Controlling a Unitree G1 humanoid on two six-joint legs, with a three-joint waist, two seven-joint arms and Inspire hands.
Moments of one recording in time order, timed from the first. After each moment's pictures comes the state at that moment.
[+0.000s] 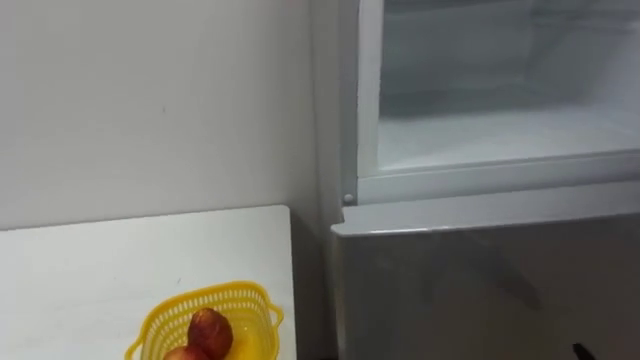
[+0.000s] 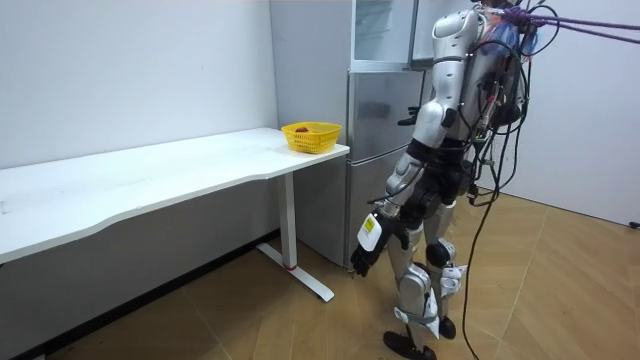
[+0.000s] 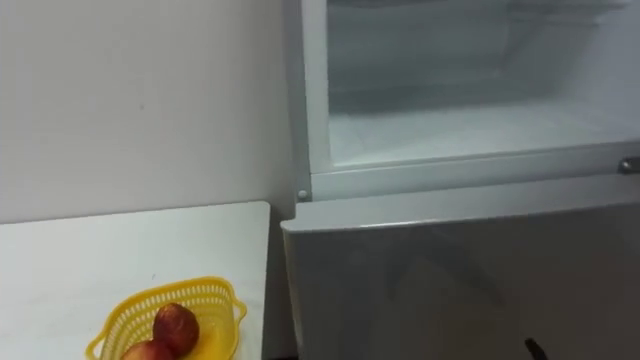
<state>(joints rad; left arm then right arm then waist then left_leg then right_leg) 0.23 0.20 -0.06 1.11 0.38 0.10 0.02 0.42 -0.25 0.01 -0.01 -0.32 -0.13 -0.54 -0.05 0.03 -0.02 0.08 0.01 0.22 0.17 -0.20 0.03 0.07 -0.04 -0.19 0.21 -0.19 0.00</state>
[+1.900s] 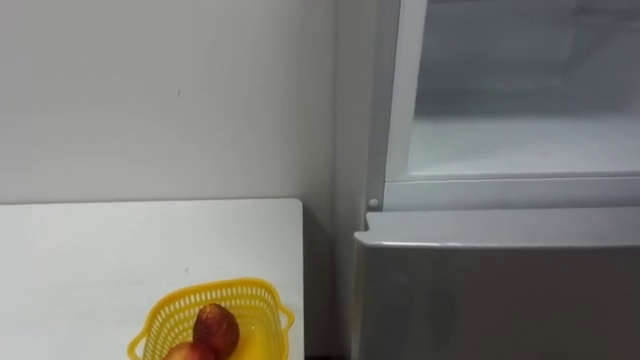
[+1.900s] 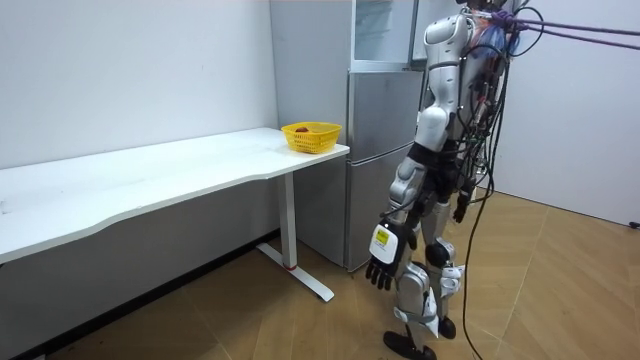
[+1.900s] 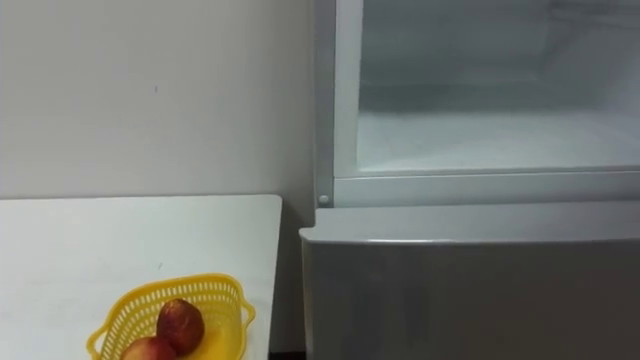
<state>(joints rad) 0.27 0.17 0.18 1.06 0.41 0.22 -0.08 0.17 -0.21 -0.27 1.34 0.83 0.13 -0.02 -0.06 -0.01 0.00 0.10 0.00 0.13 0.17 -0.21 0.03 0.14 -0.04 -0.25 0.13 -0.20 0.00</state>
